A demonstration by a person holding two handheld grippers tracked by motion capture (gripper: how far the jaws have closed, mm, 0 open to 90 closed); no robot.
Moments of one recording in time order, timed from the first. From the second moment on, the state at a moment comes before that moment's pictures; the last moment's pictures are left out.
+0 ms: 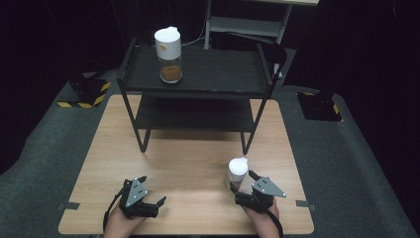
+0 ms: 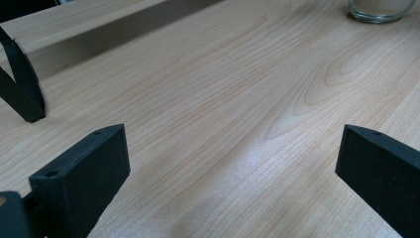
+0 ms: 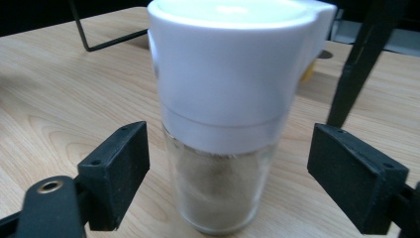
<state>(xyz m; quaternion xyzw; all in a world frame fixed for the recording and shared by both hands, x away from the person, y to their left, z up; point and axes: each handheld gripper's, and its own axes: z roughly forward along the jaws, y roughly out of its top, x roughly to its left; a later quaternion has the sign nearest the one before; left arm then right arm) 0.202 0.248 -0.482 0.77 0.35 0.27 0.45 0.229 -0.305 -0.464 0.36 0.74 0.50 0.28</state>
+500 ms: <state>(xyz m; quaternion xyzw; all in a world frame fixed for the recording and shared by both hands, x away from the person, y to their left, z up) 0.200 0.248 -0.483 0.77 0.35 0.27 0.45 0.249 -0.299 -0.461 0.34 0.74 0.52 0.27</state>
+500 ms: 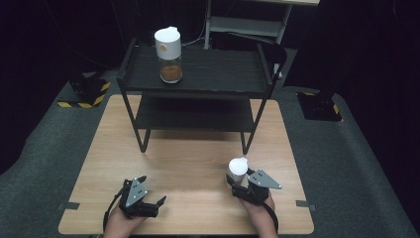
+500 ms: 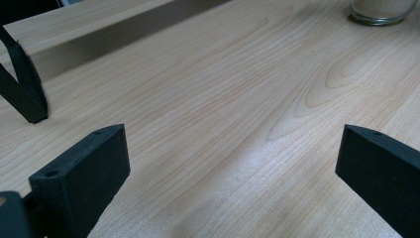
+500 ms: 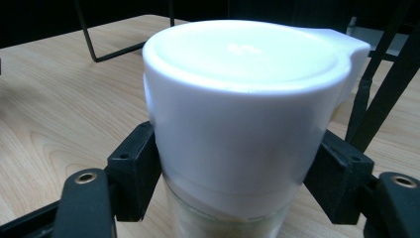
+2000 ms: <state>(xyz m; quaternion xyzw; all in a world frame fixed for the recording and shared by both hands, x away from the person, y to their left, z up) 0.204 0.256 -0.484 0.77 0.34 0.26 0.46 0.213 -0.282 -0.382 0.33 0.69 0.56 0.32</state>
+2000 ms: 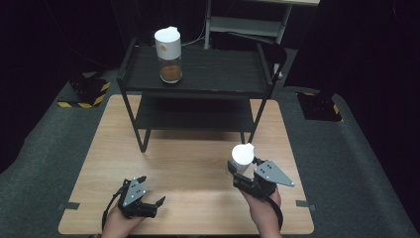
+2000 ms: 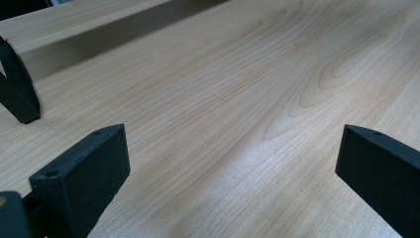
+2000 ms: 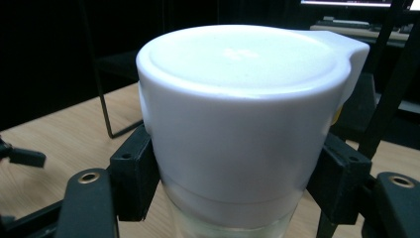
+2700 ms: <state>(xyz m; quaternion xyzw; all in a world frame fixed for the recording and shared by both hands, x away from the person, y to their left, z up) 0.203 0.256 -0.484 0.77 0.34 0.26 0.46 0.217 -0.270 -0.303 0.30 0.68 0.58 0.33</state>
